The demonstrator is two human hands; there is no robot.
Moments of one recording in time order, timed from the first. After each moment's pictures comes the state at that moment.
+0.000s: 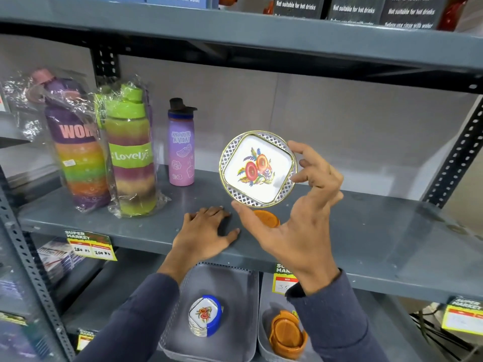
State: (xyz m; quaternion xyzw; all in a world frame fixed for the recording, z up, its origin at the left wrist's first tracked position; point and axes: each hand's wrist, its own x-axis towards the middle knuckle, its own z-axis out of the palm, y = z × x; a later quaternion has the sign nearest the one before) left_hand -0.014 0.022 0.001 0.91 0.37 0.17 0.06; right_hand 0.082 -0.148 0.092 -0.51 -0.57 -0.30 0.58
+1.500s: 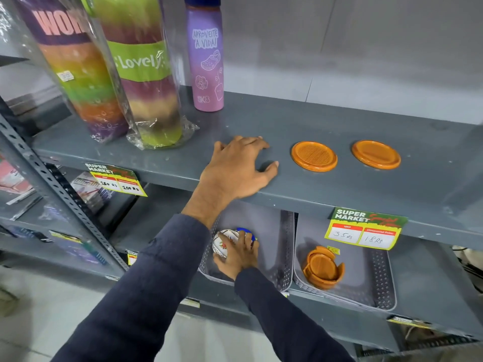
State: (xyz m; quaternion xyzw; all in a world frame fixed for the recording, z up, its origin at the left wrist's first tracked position) left_hand -0.015 0.047 -0.015 0.90 0.35 0.23 0.09; right_hand 0.018 -0.016 -0.283 -0.81 -0.56 0.14 0.07
